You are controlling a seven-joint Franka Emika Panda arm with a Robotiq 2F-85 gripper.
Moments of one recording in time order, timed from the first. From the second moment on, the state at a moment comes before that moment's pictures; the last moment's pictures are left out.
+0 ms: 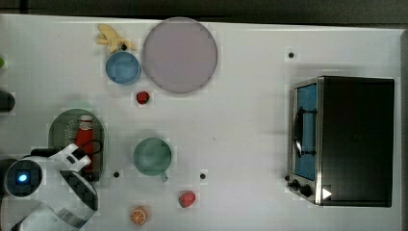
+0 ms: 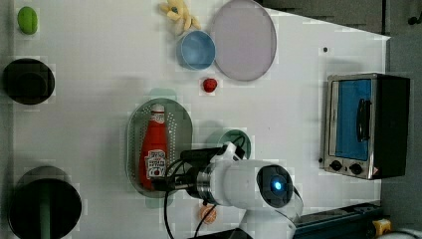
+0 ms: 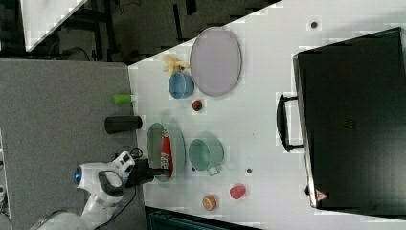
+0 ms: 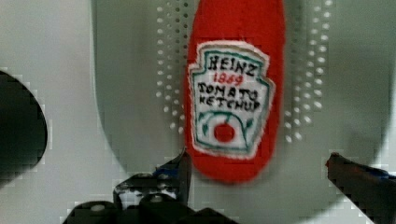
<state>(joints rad) -0.01 0.42 0.78 -2.31 -0.16 1.01 0.05</state>
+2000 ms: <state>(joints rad) 0.04 0.17 0.74 -2.17 0.02 0.73 0.19</state>
